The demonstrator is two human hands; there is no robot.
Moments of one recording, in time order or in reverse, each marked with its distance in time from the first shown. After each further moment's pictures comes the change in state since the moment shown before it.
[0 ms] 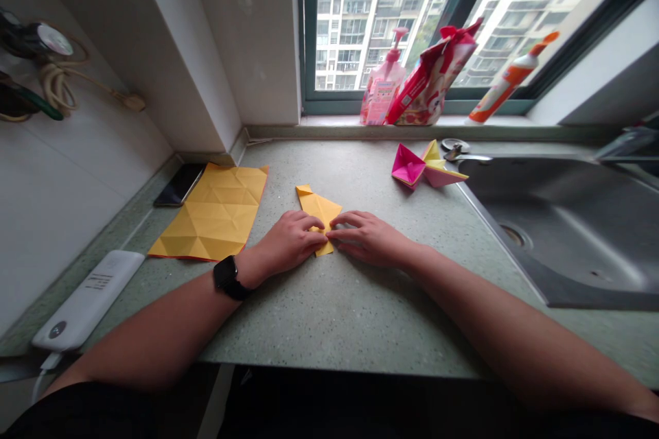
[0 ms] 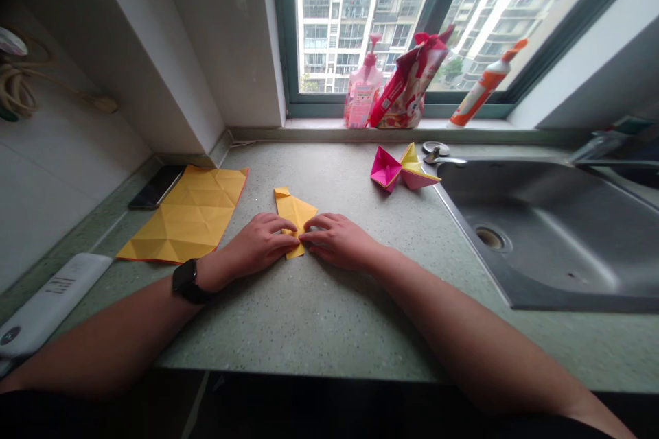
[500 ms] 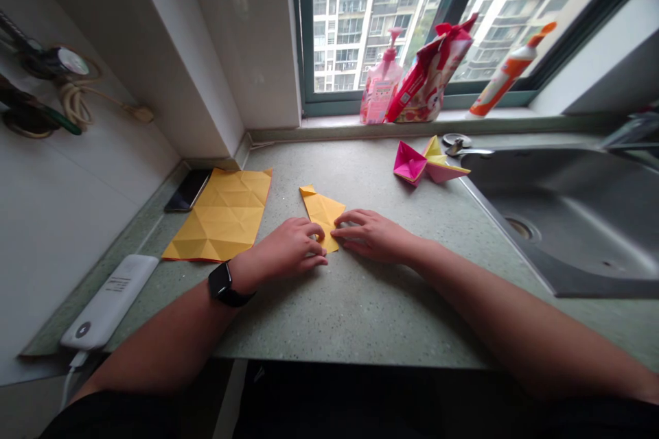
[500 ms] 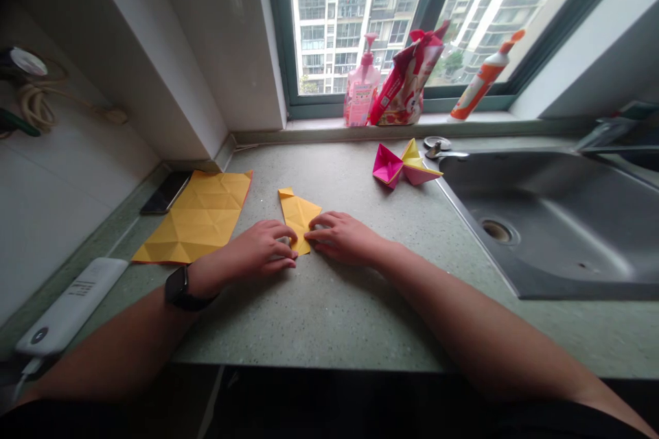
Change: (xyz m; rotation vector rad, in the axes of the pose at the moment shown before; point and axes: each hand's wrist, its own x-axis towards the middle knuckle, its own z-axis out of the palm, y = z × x) left_hand -0.006 0.005 -0.024 -0.030 -0.225 0.051; right_hand 0.002 -0.003 -0.002 0.005 -0.030 0.024
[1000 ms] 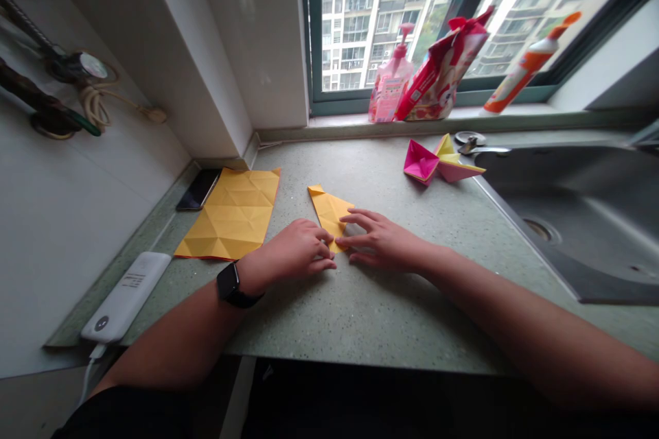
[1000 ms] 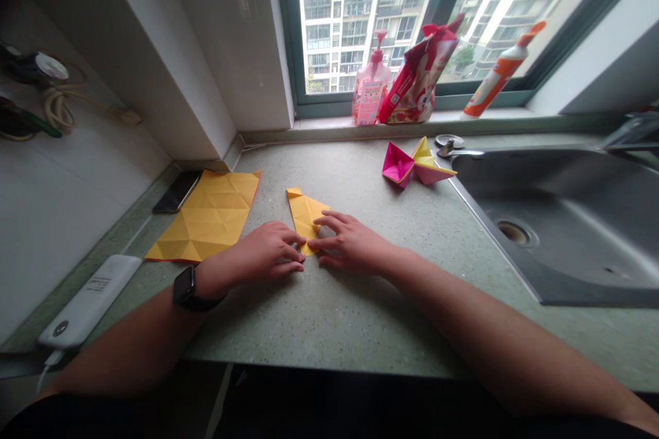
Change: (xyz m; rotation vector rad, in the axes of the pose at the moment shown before) left_hand -0.003 0.003 -0.005 -0.027 -0.035 0.006; right_hand -0.002 -0.016 0.002 -0.005 -0.022 0.027
